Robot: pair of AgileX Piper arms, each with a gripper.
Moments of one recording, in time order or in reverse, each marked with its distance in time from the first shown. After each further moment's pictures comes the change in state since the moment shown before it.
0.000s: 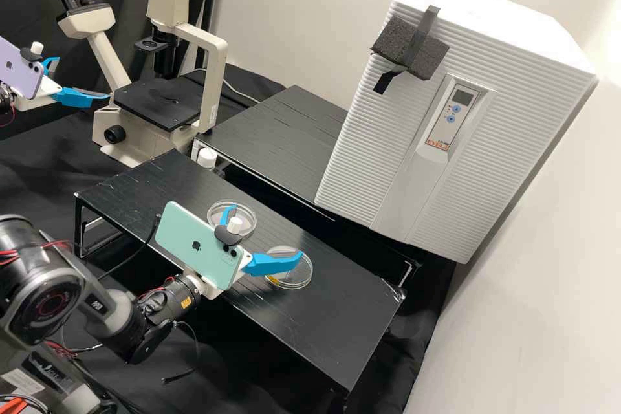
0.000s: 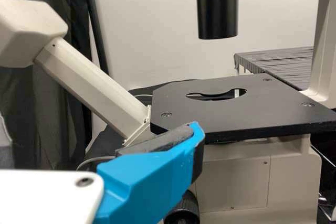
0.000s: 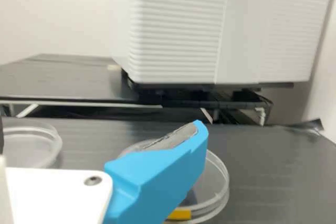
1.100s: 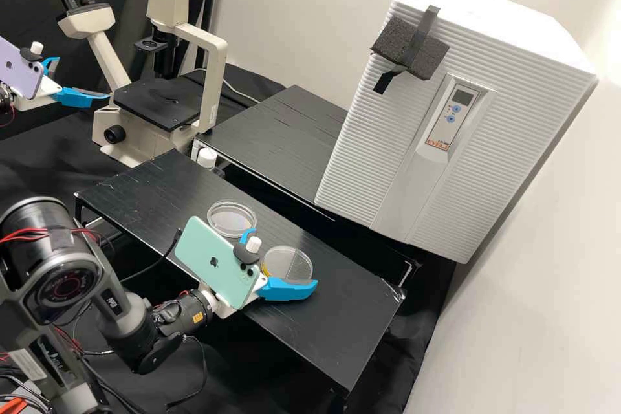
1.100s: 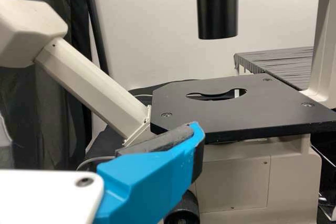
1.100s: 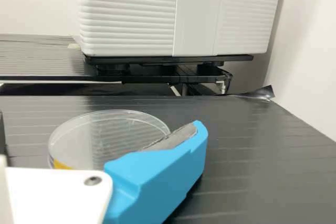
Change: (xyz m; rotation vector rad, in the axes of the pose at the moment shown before) left arm 0.000 0.000 0.000 0.000 0.000 0.000; right arm 0.000 0.008 0.026 -0.003 -0.101 0.016
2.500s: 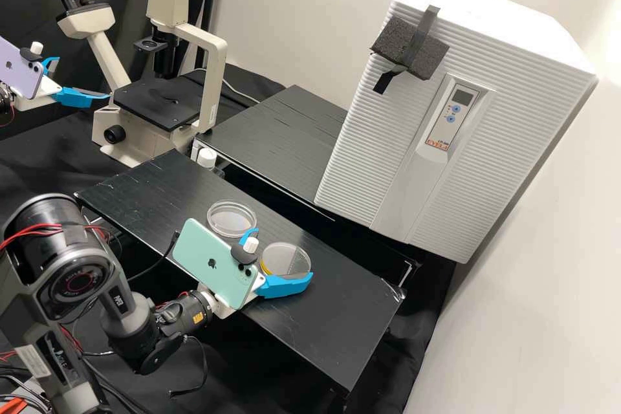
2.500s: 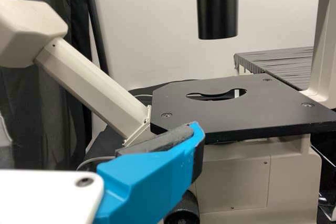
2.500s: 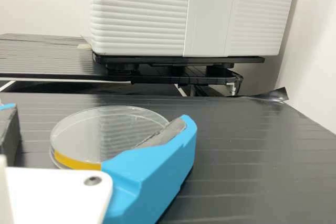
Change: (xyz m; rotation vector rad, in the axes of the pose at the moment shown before) left arm 0.000 0.000 0.000 0.000 0.000 0.000; right arm 0.002 -0.007 0.001 -0.011 0.000 -0.034
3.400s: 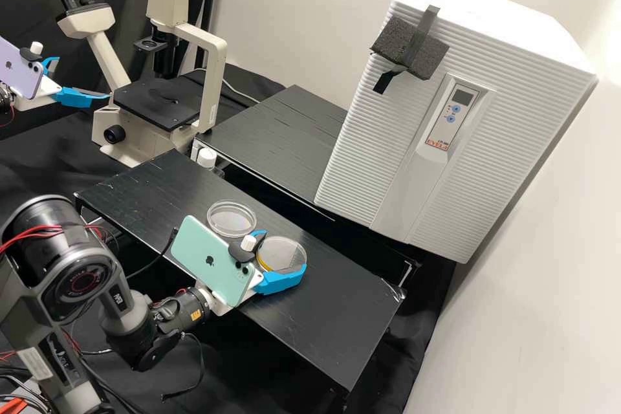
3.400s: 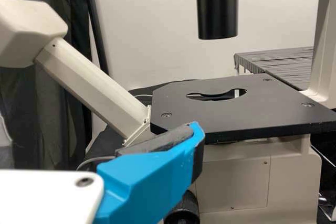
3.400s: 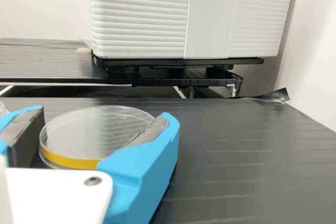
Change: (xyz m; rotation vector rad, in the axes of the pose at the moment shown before) left arm 0.000 0.000 0.000 0.000 0.000 0.000; right arm 0.001 -0.005 -0.006 0.011 0.008 -0.003
